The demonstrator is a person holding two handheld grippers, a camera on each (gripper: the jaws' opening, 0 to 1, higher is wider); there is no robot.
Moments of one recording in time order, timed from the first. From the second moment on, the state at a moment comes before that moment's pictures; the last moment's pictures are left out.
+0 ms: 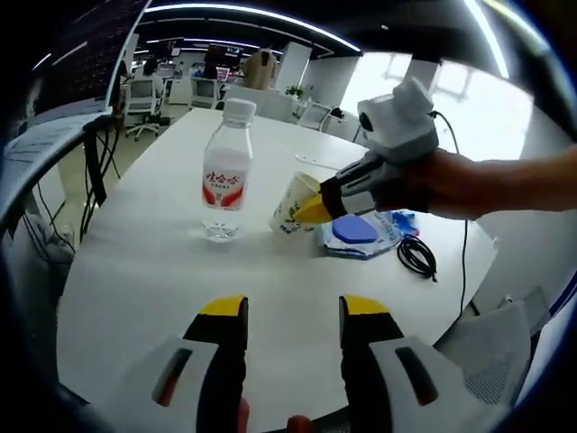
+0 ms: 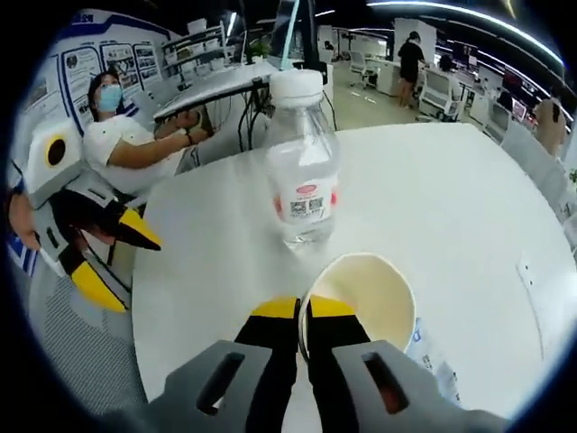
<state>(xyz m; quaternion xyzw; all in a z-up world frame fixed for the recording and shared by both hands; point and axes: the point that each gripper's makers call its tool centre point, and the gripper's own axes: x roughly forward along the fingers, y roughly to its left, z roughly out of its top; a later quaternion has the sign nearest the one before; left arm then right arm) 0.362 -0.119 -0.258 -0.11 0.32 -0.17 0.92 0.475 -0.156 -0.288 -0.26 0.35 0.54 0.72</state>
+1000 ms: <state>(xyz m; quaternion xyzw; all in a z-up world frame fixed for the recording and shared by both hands) 0.365 -0.116 -0.260 -0.11 0.32 -0.17 0.92 0.476 -0.155 -0.268 -0.31 0.30 0.54 0.72</state>
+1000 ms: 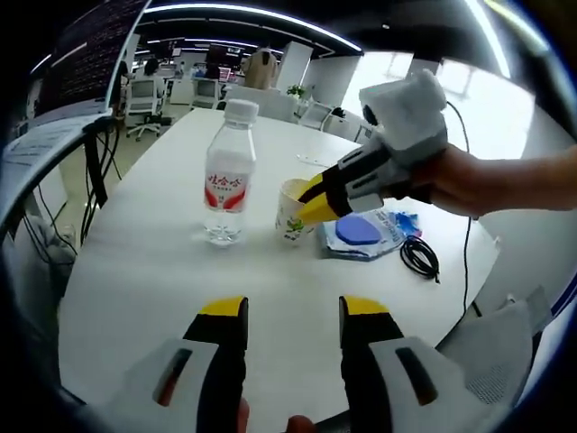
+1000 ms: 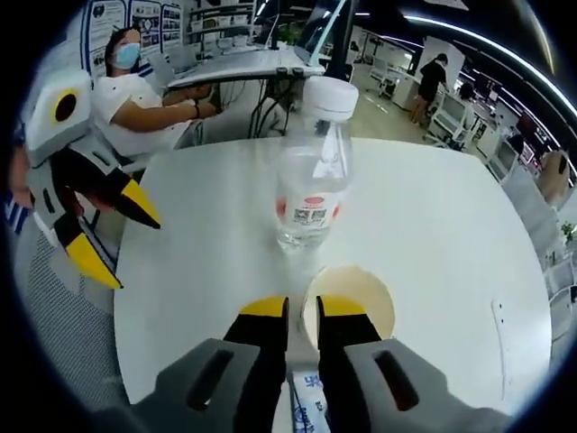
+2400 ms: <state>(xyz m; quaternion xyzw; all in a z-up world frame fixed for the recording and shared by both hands) 0.442 -0.076 -0.253 -0.09 0.31 -0.12 0.94 0.406 -0.293 -0.234 -0.12 0.31 0.43 0.84</state>
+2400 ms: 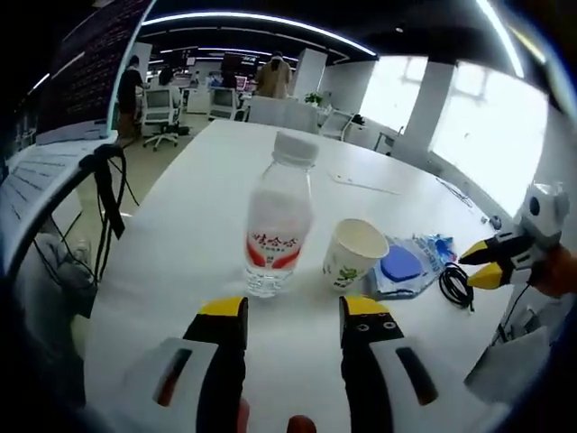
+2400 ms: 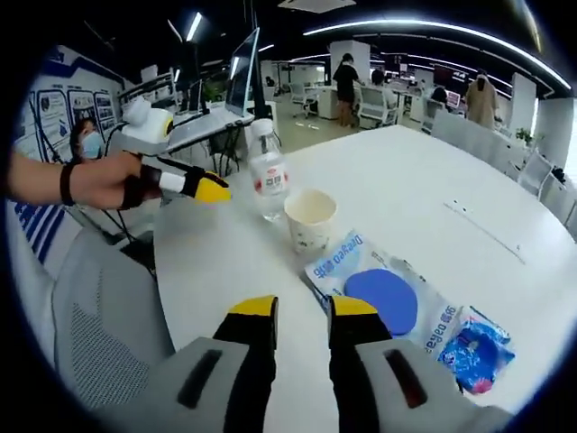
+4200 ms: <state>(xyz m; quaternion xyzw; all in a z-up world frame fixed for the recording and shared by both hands) 0.500 -0.110 -0.251 -0.07 0.32 -0.12 0.94 0.382 -0.381 -0.240 -0.02 0.34 0.32 0.88</state>
